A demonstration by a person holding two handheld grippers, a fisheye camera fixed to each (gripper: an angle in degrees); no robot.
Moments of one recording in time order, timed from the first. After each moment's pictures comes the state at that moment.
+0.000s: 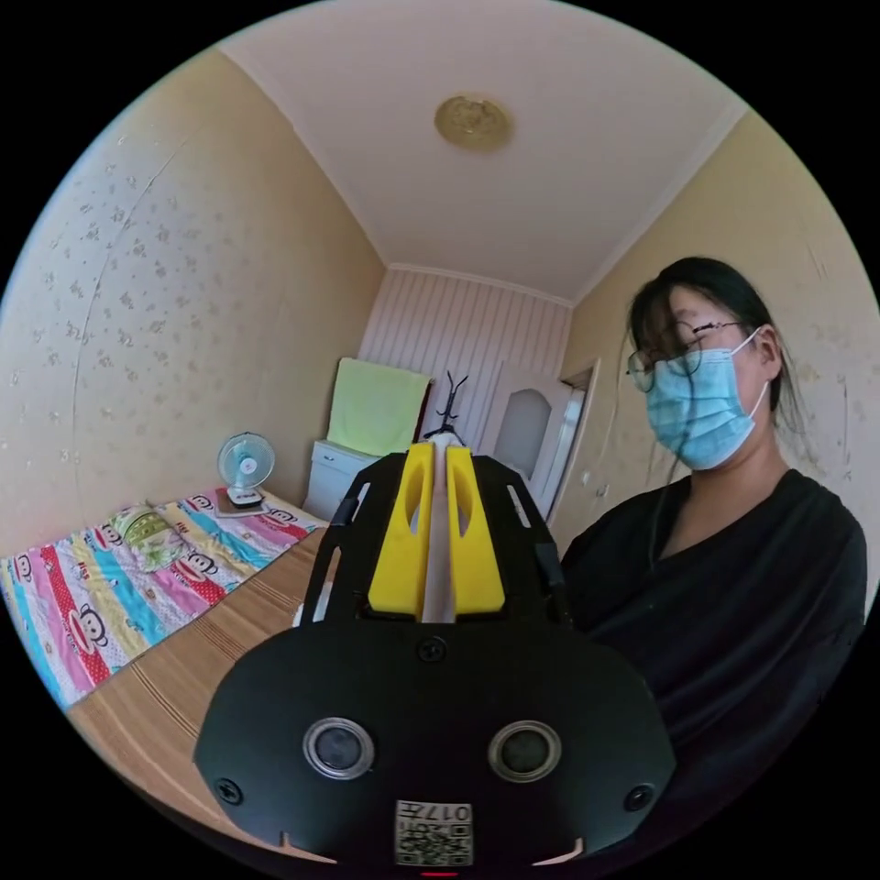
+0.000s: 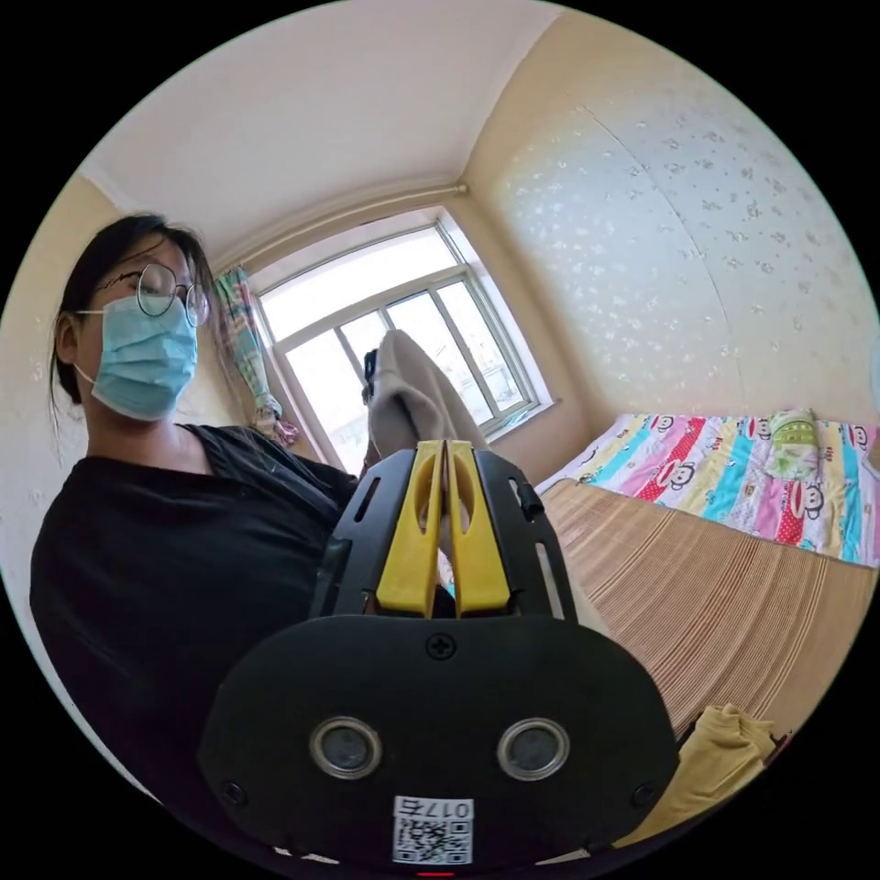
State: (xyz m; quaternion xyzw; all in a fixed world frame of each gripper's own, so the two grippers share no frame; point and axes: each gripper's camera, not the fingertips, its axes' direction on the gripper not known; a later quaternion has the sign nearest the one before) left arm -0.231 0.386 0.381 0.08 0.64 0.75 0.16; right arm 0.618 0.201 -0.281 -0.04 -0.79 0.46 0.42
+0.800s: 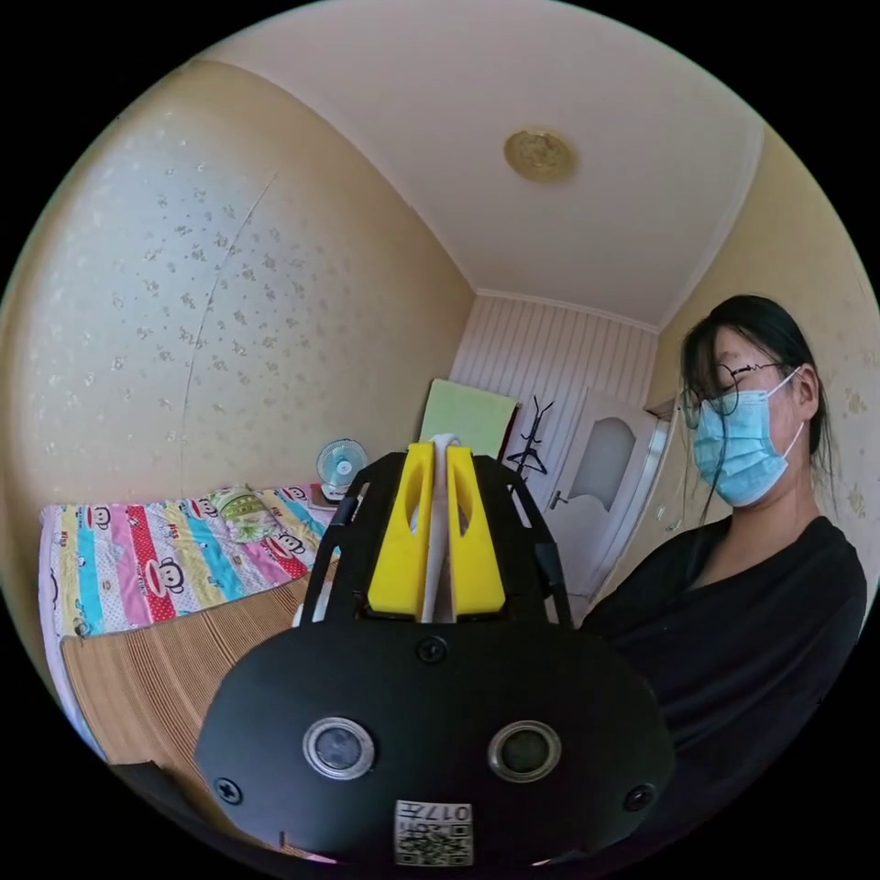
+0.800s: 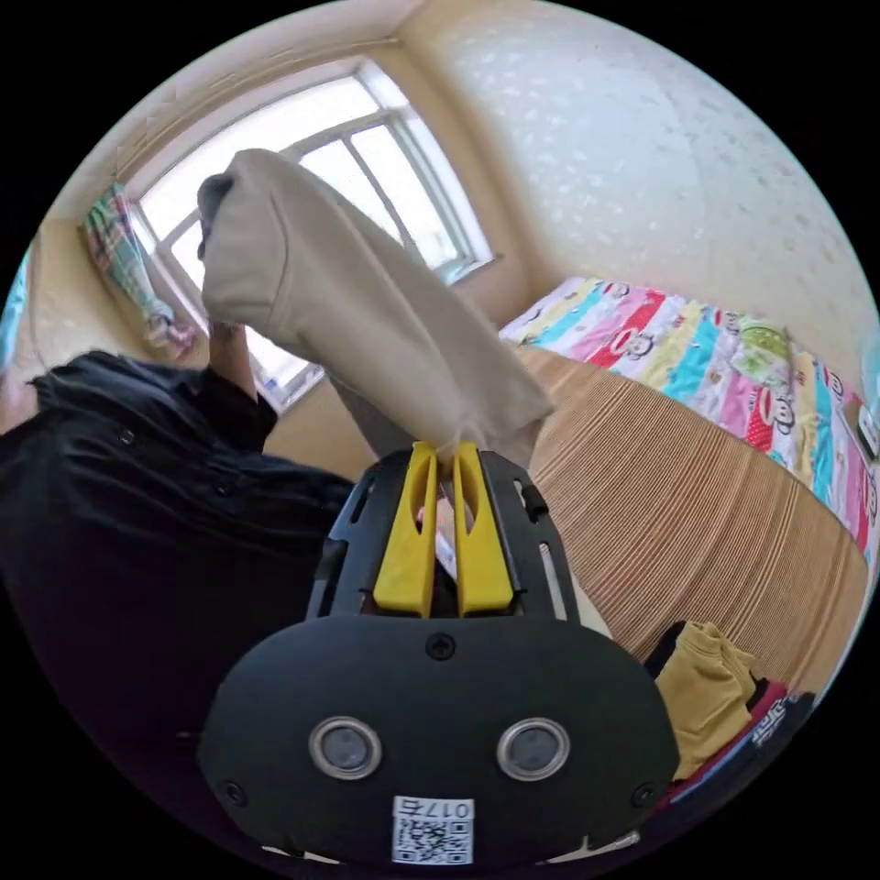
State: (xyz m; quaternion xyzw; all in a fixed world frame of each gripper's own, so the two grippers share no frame) left arm -0.296 0.257 0.241 0.18 0.63 0.69 0.30; right arm 0.508 0.108 -0.251 -0.23 -0.81 0.29 0.46
